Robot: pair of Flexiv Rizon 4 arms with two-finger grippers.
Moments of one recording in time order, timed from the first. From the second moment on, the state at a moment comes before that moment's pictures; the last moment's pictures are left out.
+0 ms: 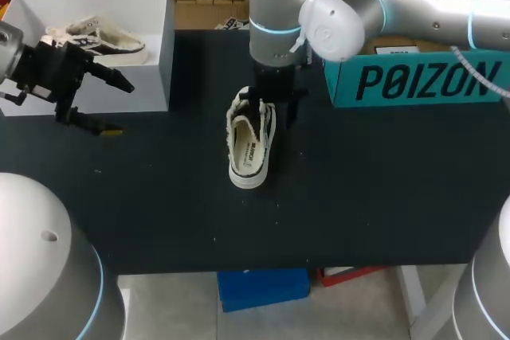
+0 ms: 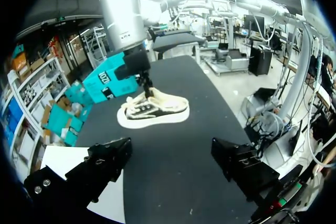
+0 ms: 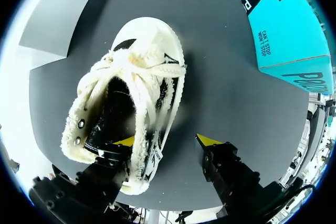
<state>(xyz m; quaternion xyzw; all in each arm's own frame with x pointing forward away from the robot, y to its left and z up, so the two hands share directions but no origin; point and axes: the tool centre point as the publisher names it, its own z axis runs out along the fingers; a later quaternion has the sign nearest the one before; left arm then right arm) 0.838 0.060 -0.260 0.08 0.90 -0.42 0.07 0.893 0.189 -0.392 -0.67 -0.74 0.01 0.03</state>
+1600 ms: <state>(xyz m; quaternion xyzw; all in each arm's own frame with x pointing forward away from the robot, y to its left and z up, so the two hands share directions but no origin) 0.838 0.060 -0.260 0.08 0.90 -0.42 0.07 0.893 0.190 -0.413 -0.68 -0.73 0.02 0.04</state>
